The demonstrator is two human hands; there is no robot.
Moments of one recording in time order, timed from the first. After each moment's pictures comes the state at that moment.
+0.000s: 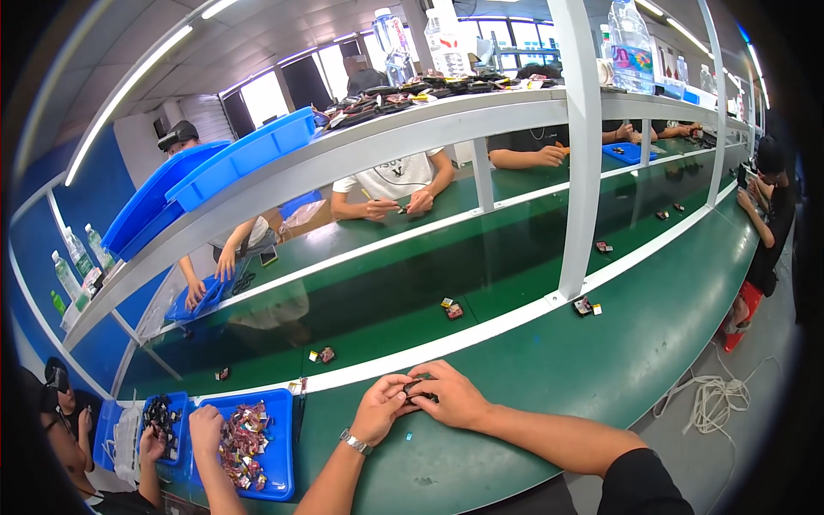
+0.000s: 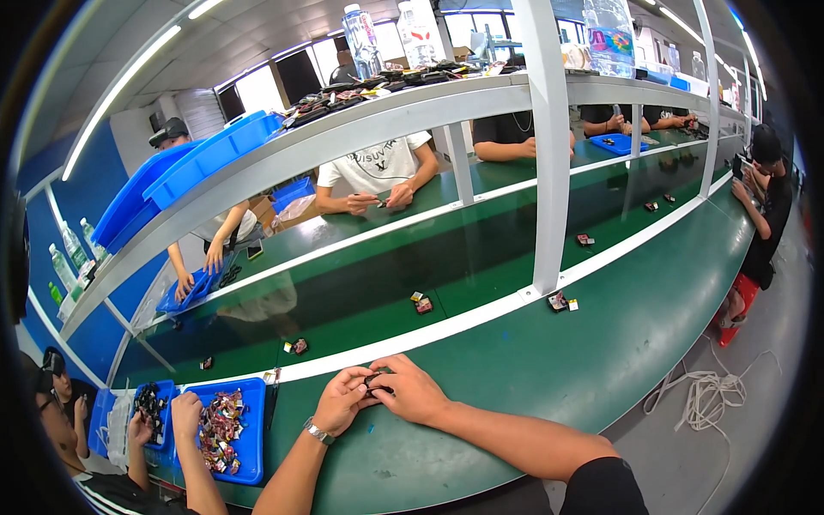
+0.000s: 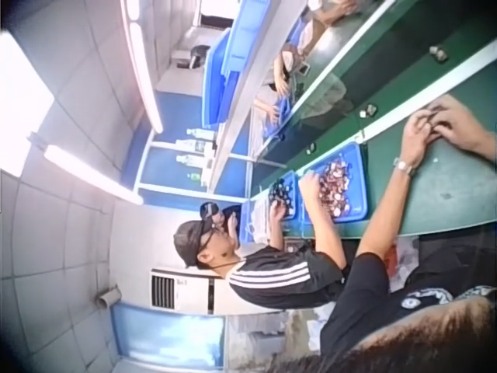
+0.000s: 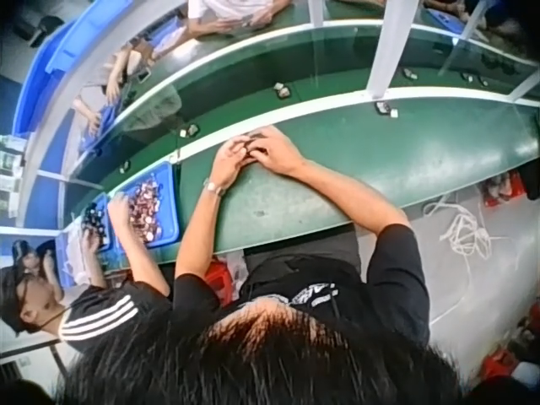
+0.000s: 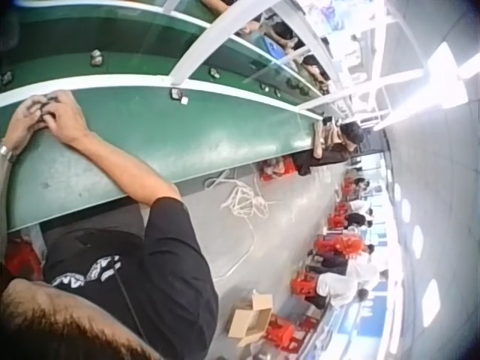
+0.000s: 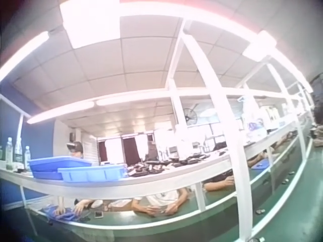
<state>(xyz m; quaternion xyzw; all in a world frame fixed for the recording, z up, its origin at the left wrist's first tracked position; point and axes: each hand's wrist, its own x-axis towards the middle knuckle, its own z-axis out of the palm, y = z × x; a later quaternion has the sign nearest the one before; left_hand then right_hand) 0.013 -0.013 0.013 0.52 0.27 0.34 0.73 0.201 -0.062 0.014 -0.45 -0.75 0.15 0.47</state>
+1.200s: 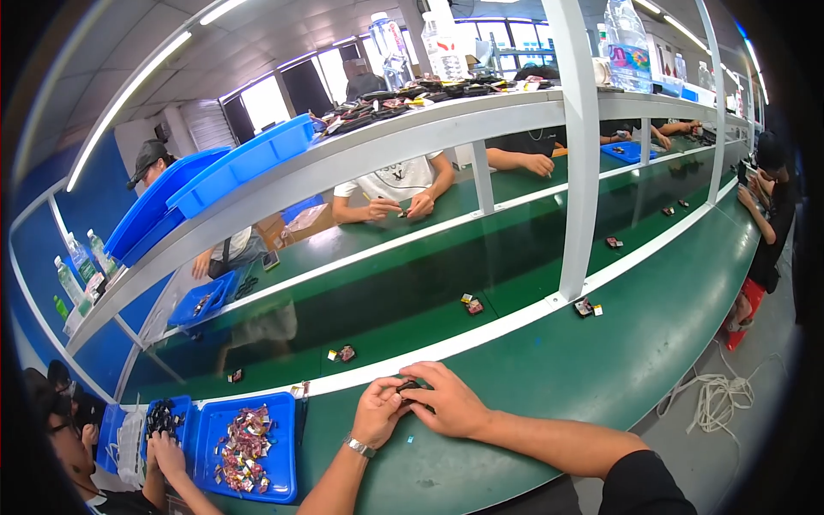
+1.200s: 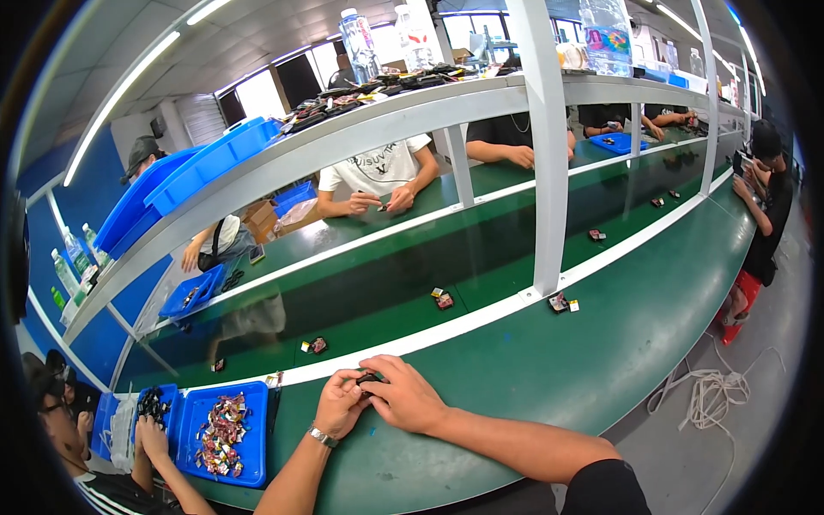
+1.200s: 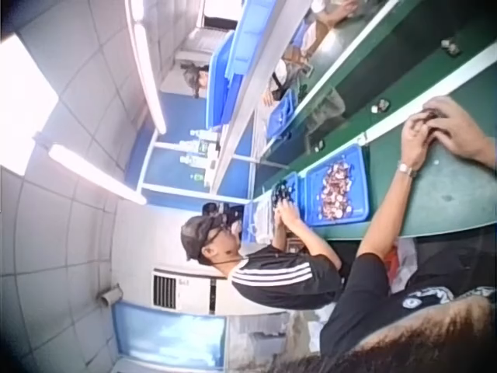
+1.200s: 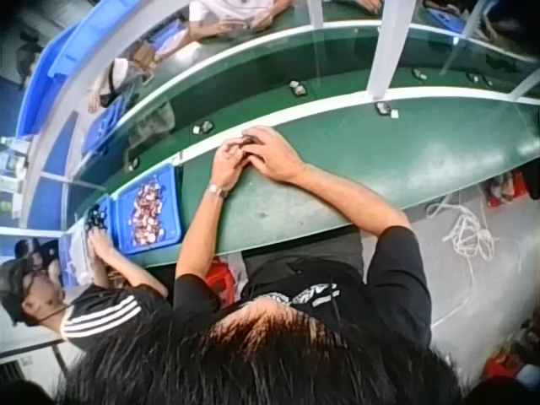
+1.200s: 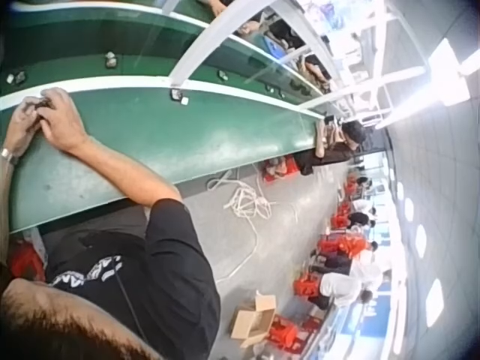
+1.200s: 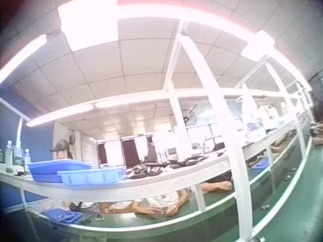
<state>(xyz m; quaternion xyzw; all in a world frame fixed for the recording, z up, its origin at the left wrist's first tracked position) 0.007 -0.010 -0.001 0.49 0.22 0.40 0.75 0.196 -0.070 0.035 -0.38 -0.78 0.02 0.49</state>
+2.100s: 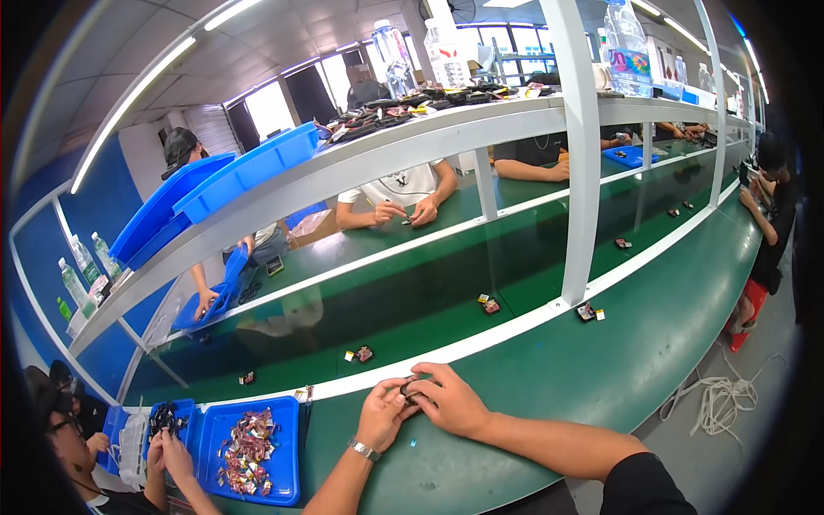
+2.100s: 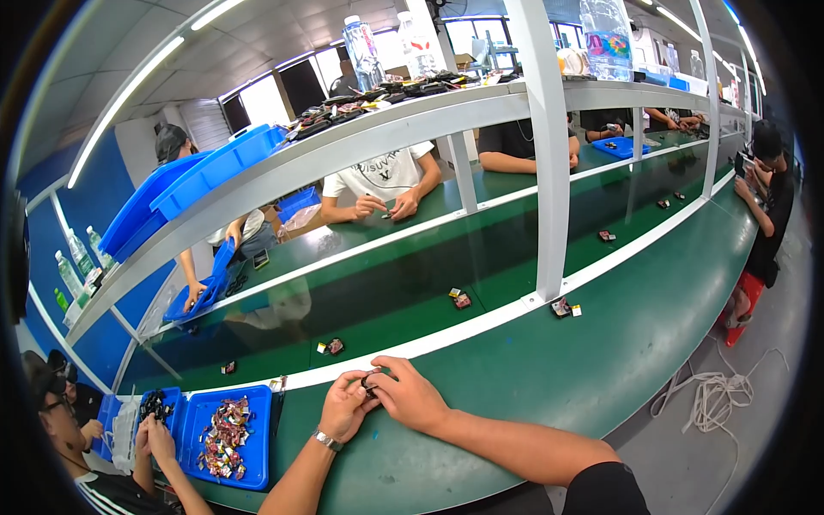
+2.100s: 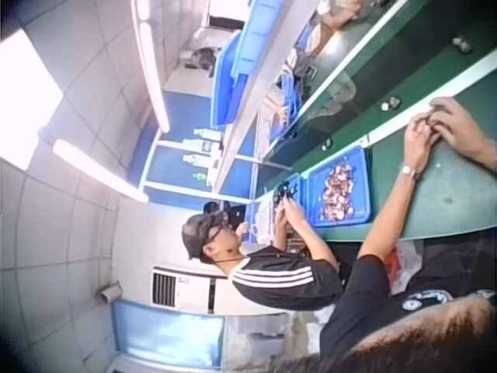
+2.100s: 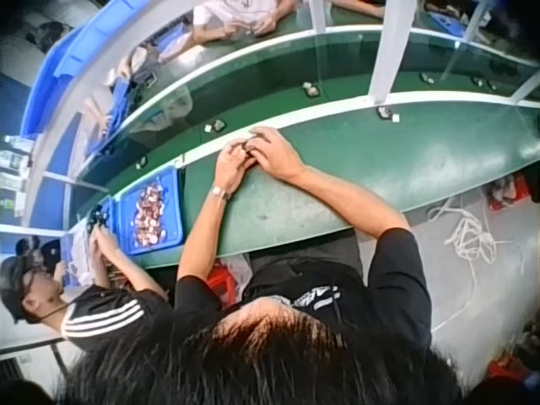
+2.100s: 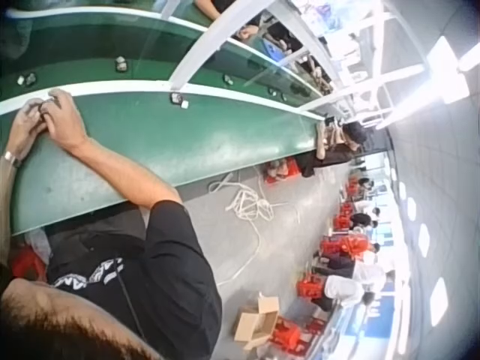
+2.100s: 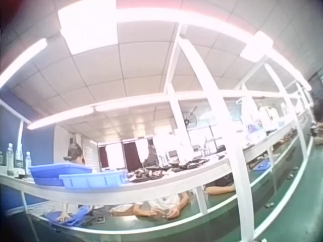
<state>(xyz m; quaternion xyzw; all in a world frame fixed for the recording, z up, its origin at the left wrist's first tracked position) 0.016 -0.014 0.007 0.47 0.24 0.42 0.74 0.194 -0.064 0.025 -0.43 -0.73 0.10 0.52</state>
